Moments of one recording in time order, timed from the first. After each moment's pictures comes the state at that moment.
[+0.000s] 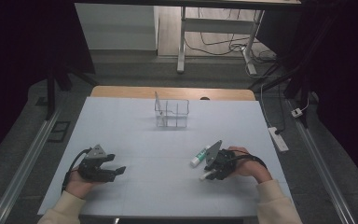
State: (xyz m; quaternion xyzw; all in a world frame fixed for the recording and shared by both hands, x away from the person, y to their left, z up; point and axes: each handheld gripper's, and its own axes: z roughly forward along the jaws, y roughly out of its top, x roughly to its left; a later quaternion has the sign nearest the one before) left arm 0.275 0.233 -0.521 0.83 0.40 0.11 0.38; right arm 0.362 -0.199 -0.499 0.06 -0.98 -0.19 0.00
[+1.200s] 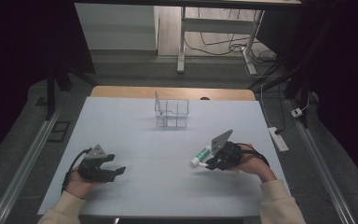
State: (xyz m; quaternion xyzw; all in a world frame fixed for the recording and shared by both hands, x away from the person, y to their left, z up) left arm 0.275 0.233 -0.521 0.83 0.40 0.11 0.38; right arm 0.370 -0.211 -0.469 -0.02 -0.97 -0.26 -0.01
